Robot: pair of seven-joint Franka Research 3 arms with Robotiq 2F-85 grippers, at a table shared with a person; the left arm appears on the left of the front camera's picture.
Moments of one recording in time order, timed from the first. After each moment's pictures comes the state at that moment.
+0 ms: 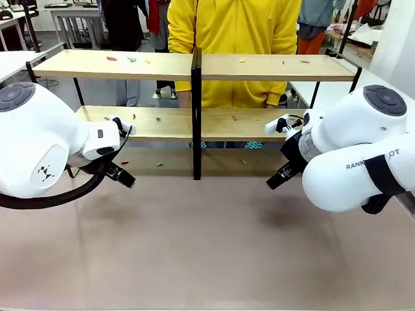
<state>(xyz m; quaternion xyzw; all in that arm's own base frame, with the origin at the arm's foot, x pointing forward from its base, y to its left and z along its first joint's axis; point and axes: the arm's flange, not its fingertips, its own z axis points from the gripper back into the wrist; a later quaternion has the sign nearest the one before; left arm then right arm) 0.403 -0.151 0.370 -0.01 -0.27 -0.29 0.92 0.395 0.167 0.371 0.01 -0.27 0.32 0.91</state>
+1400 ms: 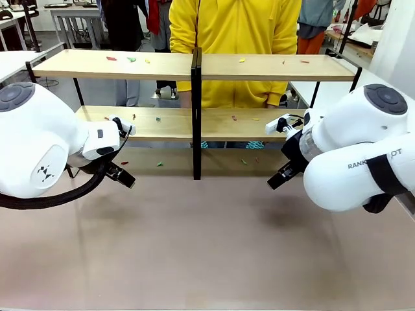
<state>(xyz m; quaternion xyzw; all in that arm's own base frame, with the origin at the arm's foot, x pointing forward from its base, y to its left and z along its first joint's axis) 0.403 -0.151 0.370 -0.01 -0.27 -0.29 0.92 0.395 0.164 0.375 0.01 -0.27 0.32 0.91</state>
